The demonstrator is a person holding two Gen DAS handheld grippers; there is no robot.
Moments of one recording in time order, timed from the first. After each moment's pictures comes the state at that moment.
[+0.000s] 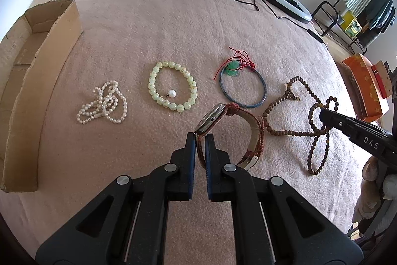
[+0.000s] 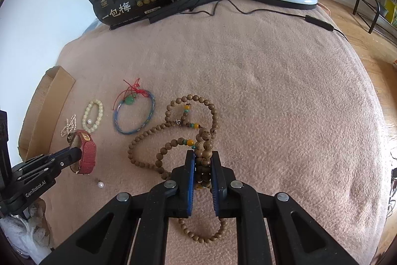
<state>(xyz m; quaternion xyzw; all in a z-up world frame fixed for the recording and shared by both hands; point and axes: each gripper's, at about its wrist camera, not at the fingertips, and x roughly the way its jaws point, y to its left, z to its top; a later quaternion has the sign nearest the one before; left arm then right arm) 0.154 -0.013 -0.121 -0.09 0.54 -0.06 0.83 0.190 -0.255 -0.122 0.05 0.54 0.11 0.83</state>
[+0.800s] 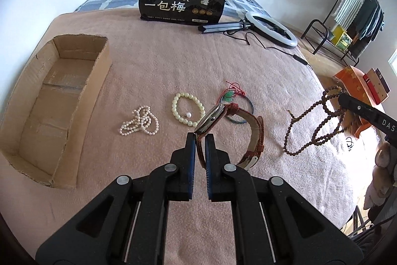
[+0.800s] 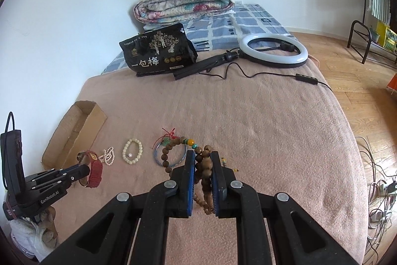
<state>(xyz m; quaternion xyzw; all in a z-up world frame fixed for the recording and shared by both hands) 0.118 0.021 -0.053 -0.09 0.47 -0.07 0.88 0.152 -0.245 -0.025 0.05 0.43 0.11 0.89</state>
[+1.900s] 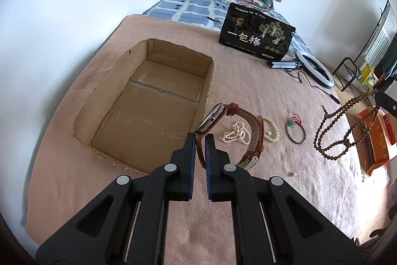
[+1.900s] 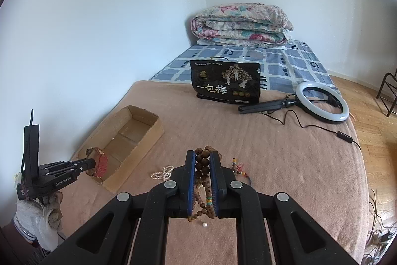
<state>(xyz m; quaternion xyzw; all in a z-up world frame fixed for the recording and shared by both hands) 0.070 0.164 -0.027 -0.14 0.43 0.05 0.89 0.140 -0.126 0.045 -0.02 0.37 0.22 0.90</state>
